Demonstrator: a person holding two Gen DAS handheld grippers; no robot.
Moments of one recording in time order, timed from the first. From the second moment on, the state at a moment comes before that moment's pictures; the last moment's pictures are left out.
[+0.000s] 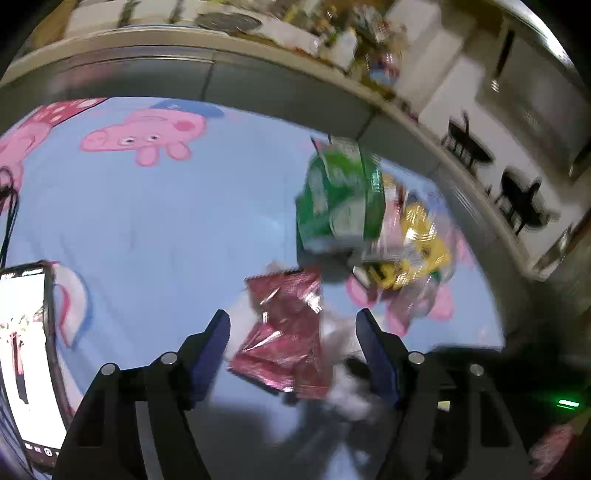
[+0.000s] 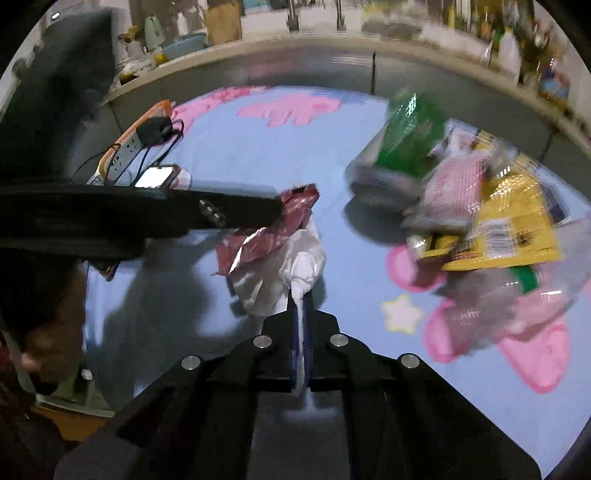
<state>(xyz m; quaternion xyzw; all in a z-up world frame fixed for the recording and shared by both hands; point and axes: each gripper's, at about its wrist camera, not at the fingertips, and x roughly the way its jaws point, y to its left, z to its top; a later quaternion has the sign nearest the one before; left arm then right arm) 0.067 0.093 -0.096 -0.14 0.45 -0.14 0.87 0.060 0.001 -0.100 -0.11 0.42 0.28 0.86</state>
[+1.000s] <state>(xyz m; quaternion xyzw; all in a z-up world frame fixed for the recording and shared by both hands) 0.036 -0.020 -0.085 -0.06 0.49 -0.24 0.84 0.013 -0.180 -0.124 -0.04 0.41 0.17 0.89</state>
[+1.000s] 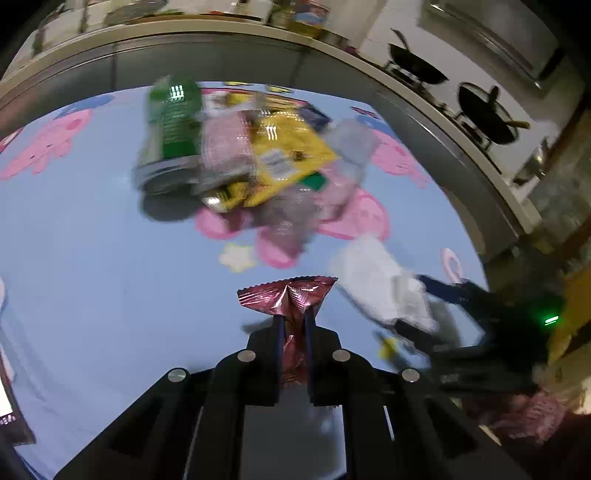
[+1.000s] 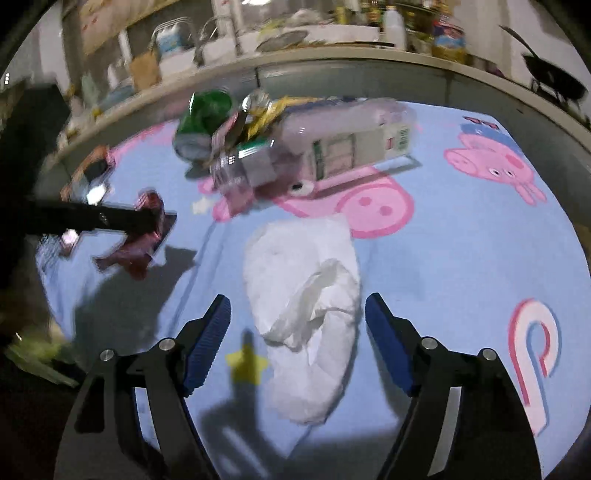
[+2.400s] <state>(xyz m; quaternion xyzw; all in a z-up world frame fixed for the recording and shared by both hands) 0.165 -0.492 -0.081 0.10 0.48 -0.42 0.76 0.019 -0.607 -0.122 0.33 0.26 -0.17 0.89</state>
